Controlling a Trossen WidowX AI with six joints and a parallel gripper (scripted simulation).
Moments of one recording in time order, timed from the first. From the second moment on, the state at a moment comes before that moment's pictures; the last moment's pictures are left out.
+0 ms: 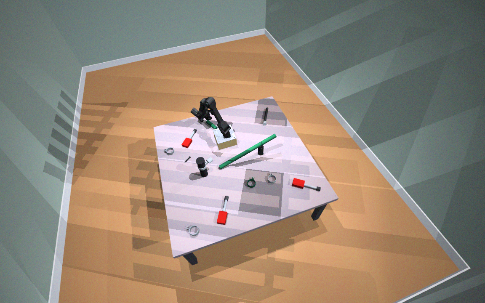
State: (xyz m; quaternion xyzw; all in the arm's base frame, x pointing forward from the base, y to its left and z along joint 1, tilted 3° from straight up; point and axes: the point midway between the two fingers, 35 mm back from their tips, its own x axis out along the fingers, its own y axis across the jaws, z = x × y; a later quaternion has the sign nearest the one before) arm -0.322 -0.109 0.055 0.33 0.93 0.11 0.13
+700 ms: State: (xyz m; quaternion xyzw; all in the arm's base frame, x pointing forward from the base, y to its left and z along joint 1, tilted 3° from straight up) arm -0.177 -0.291 0.078 0.00 0.95 -0.16 0.25
